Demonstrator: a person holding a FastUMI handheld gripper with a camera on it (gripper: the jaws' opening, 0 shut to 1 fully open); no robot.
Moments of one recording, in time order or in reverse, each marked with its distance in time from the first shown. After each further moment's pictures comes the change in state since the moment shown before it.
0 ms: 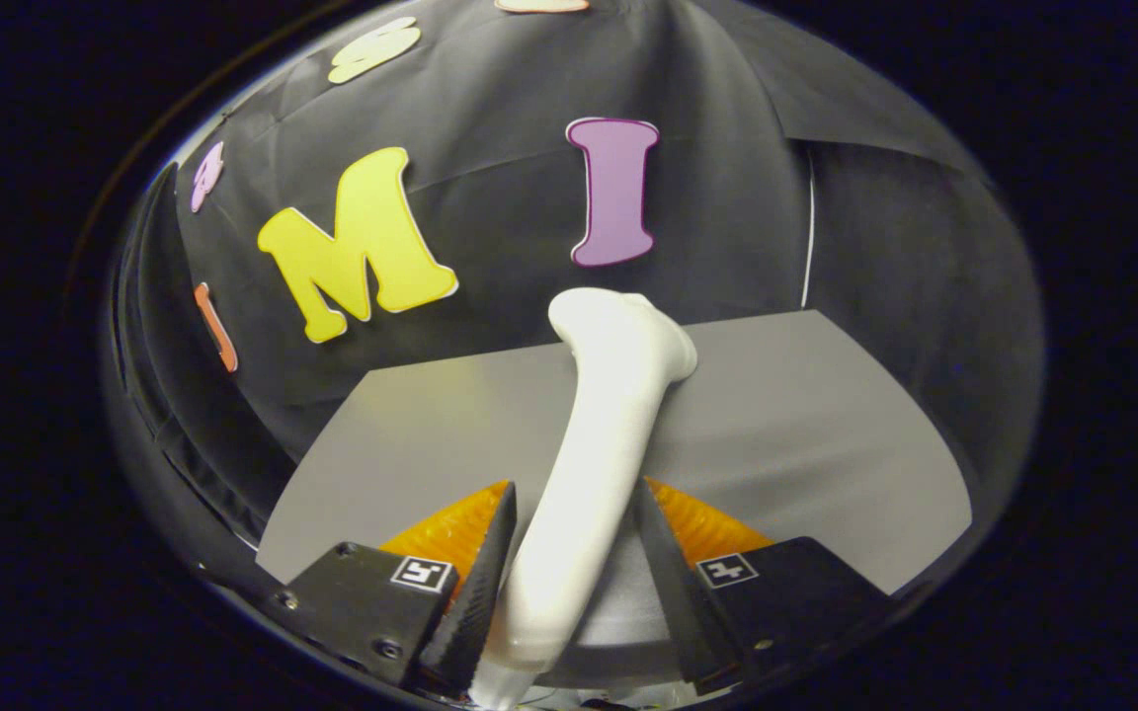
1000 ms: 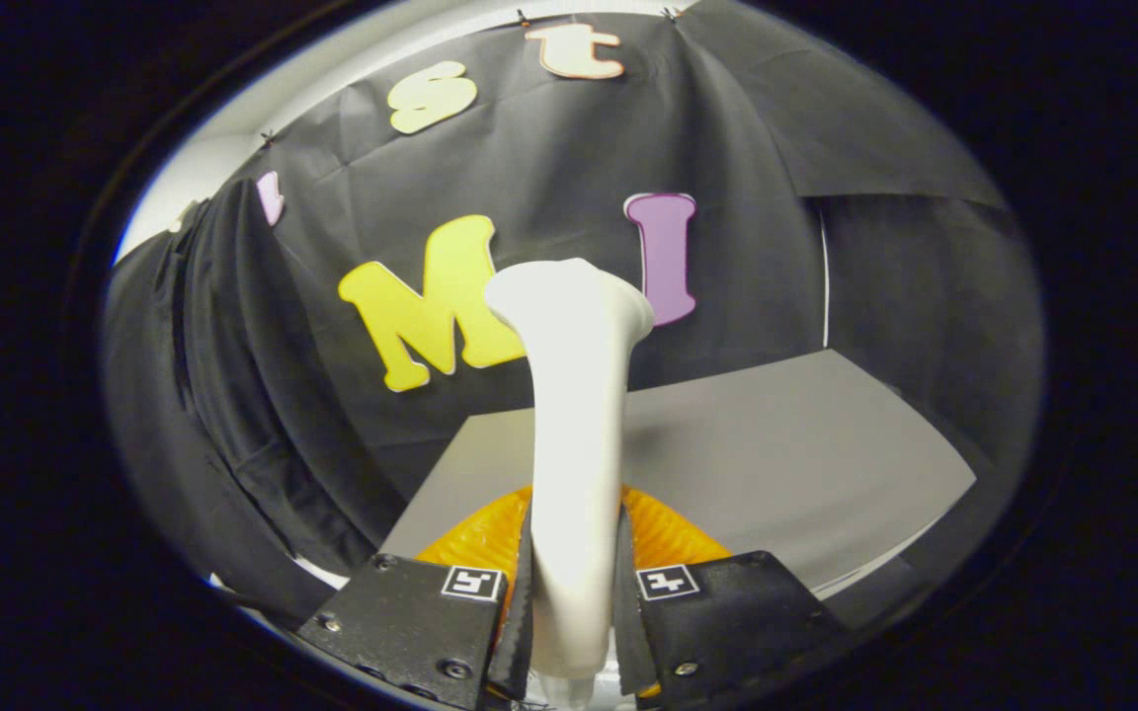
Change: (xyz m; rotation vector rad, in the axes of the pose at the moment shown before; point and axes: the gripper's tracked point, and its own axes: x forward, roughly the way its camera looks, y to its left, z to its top) arm -0.108 0.097 0.001 -0.007 -0.226 0.103
